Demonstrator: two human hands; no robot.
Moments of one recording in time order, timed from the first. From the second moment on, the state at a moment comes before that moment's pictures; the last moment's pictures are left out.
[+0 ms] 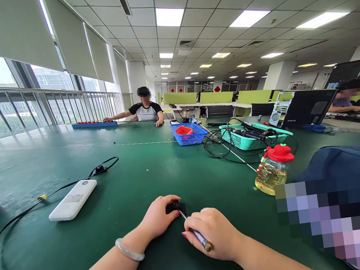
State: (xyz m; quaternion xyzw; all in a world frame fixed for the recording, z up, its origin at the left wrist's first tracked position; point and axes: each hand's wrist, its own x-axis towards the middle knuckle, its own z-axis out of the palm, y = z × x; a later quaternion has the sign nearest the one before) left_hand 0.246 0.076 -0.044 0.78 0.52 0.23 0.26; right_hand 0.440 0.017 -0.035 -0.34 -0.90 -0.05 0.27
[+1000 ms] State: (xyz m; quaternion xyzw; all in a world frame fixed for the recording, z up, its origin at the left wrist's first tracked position) left_hand 0.244 0.075 -0.047 0.80 0.51 0.25 0.19; right_hand 0.433 0.013 -0.034 -0.34 -0.91 -0.04 0.21
